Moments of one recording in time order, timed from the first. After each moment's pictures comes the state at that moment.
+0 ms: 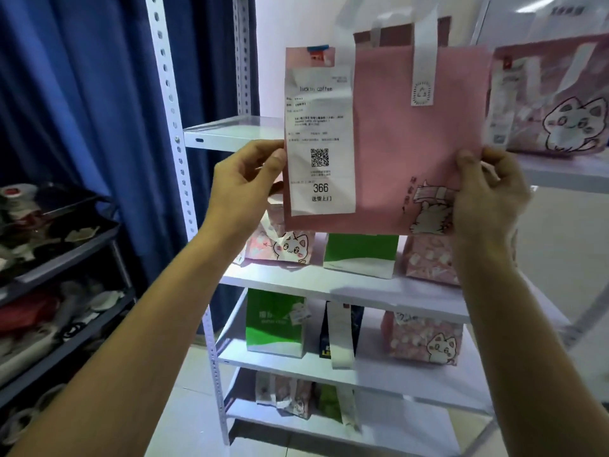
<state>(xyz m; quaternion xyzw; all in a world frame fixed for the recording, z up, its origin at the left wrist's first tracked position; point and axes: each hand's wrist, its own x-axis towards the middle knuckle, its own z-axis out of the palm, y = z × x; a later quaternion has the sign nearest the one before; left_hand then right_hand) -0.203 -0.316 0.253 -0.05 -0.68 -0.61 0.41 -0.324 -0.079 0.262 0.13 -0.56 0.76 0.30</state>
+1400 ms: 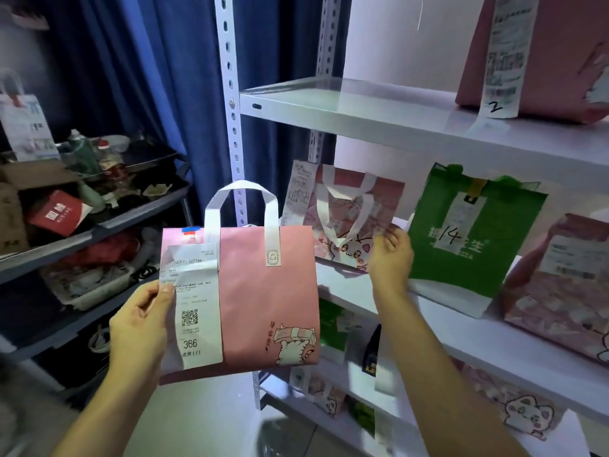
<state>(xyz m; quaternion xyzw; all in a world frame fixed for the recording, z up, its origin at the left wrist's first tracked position) -0.125 -0.439 0.042 0.42 -0.52 -0.56 0.49 -0.438 -0.299 0.077 0.08 -0.69 0.72 -0.02</state>
